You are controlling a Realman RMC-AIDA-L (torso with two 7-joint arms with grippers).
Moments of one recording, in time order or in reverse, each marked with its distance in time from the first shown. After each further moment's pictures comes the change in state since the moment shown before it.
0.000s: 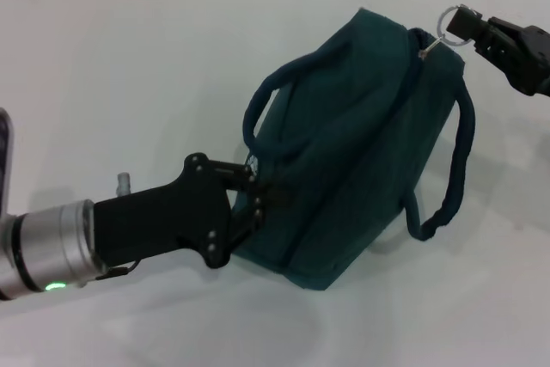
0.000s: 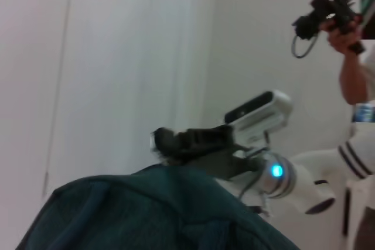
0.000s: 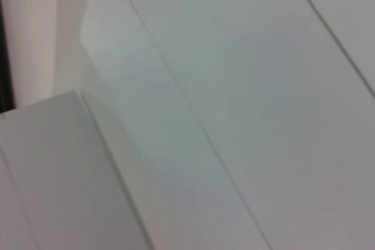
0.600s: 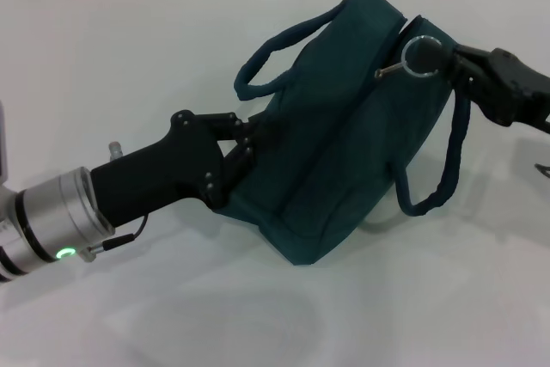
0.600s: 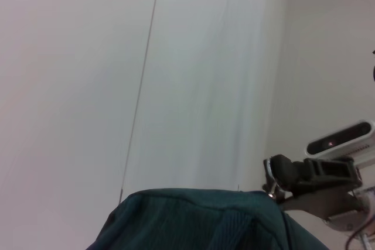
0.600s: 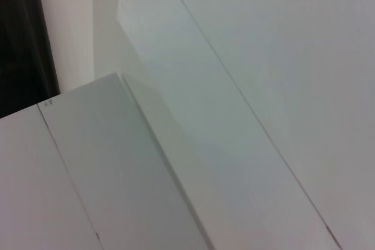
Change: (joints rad) left arm -0.008 -0.030 -0.070 -0.011 -0.083 -0.081 -0.060; right arm 0.011 0.007 -0.088 -0.006 0.004 -0.057 0.024
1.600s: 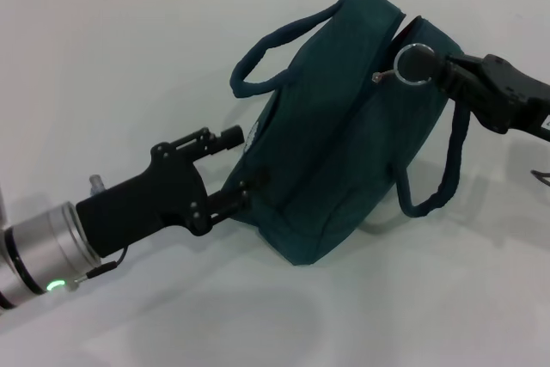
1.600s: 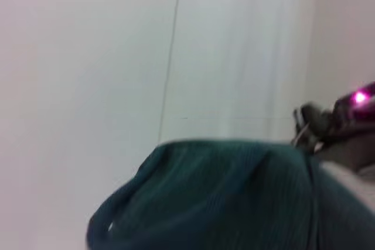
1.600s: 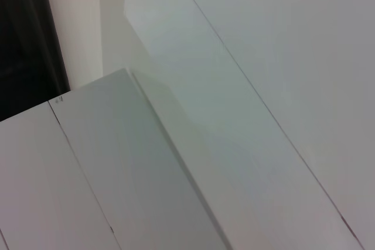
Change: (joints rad) left arm 0.051 0.011 -0.002 -0.058 0.001 -0.044 0.117; right arm 0.005 0.001 -0.015 -0.002 -0.009 -0.014 0.019
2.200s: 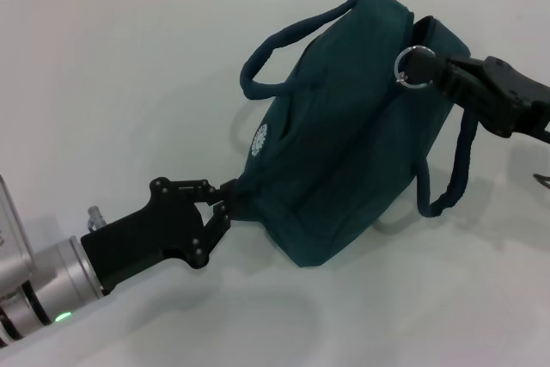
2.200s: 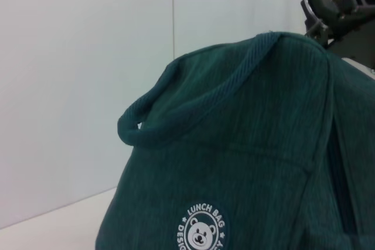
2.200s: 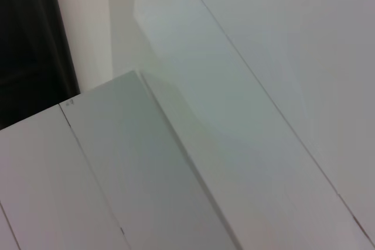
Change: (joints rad) left arm 0.018 0.000 -0.004 -0.096 0.033 -0.118 0.233; right arm -0.001 0.000 -0.002 0.000 0.000 -0.024 0.009
